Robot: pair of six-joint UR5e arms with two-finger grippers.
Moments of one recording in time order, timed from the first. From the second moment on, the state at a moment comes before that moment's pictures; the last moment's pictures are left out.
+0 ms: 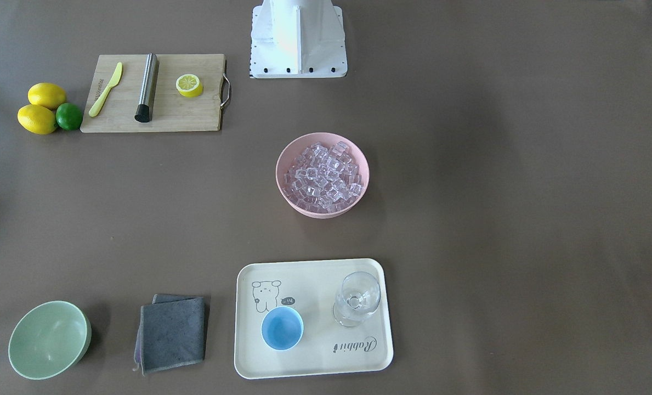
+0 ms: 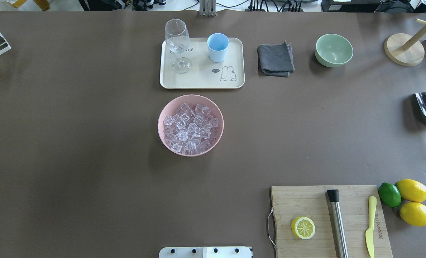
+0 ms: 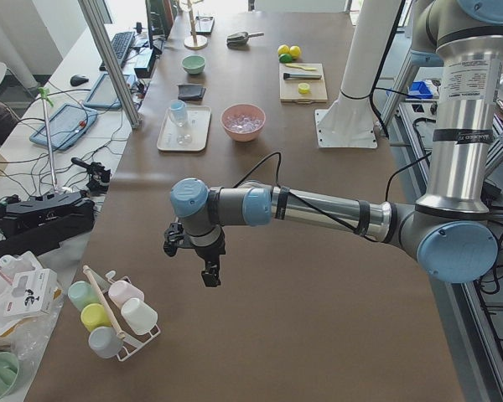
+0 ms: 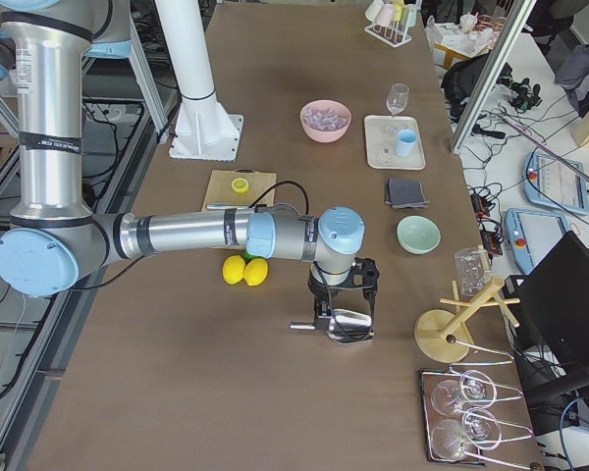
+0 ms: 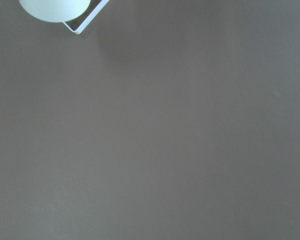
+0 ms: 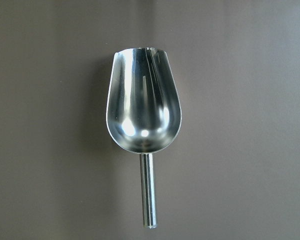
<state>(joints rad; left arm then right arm) -1.50 -1.61 -1.68 -1.37 -2.30 0.03 1.53 -1.63 1.75 -1.74 2.31 -0.01</state>
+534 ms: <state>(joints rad) -1.51 -1.61 -1.67 -1.37 -2.30 0.06 1.53 -1.63 1.76 -1.74 2.31 -0.01</state>
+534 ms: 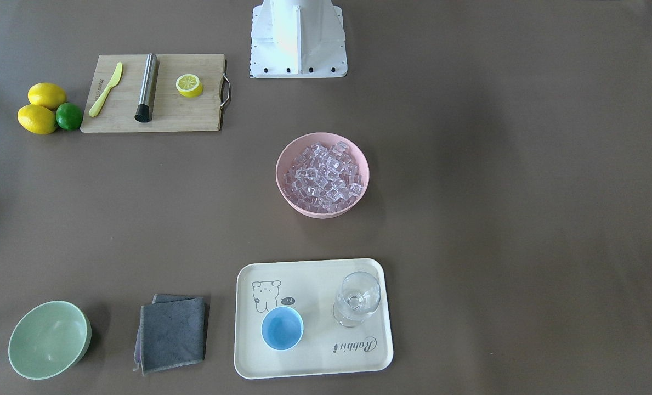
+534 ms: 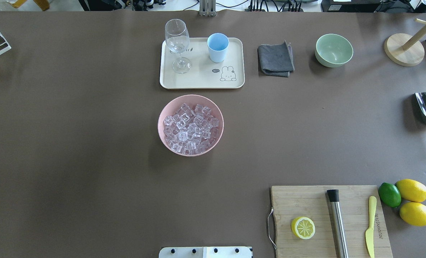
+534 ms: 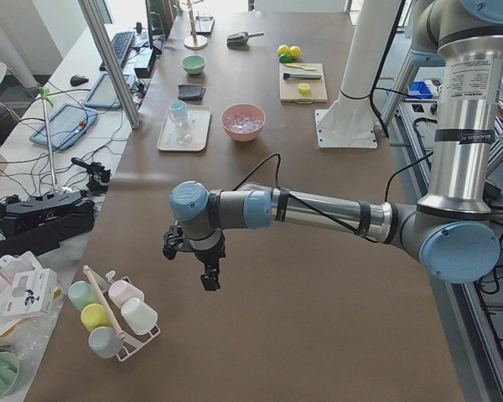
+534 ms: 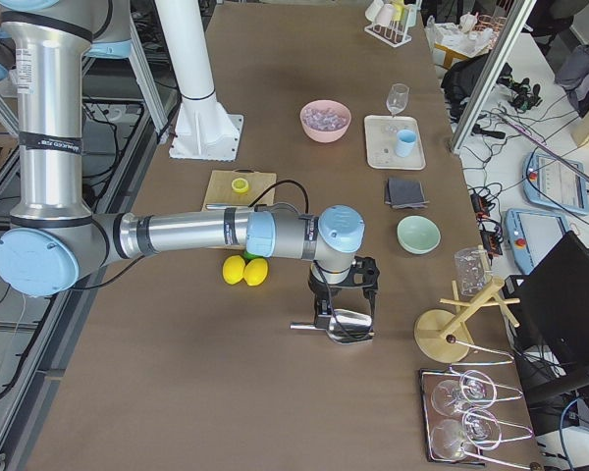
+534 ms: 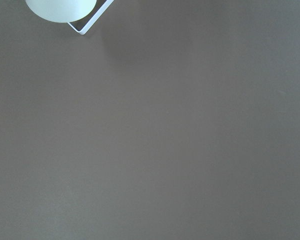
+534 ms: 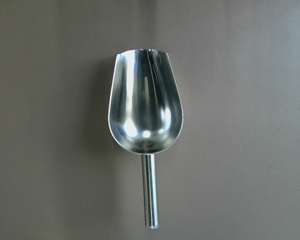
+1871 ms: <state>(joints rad) -1.20 -1.64 -1.72 -1.85 -2.39 0.05 1.41 -1.81 1.71 -1.17 2.32 0.44</state>
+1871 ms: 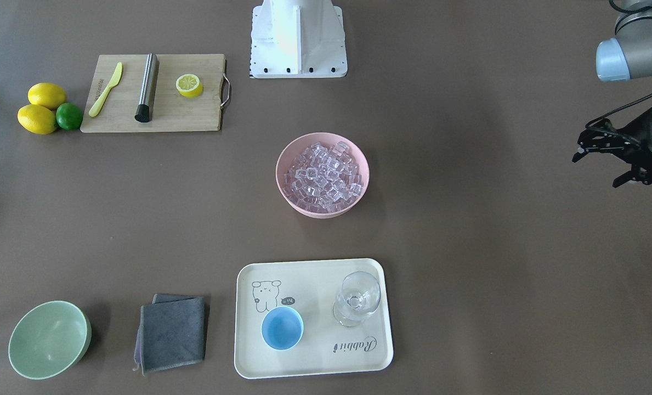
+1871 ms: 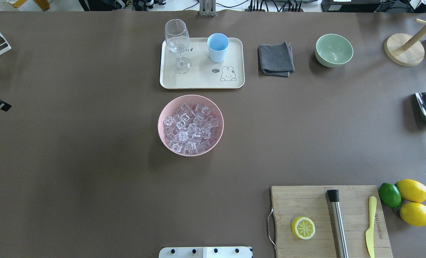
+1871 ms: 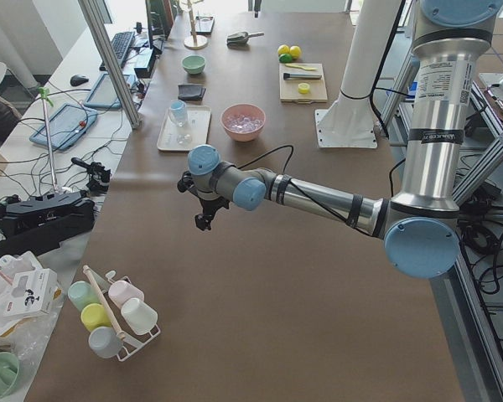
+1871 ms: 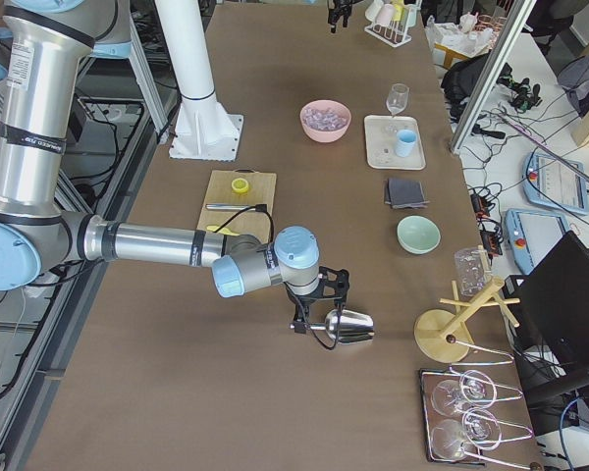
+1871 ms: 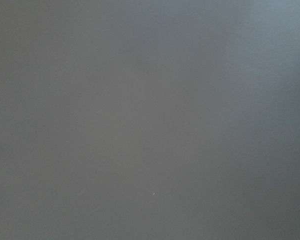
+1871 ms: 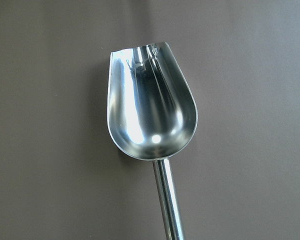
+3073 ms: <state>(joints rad) -0.82 -1.81 -1.72 -2.15 -2.27 0.06 1.22 -1.81 1.51 -0.83 2.20 0.59</state>
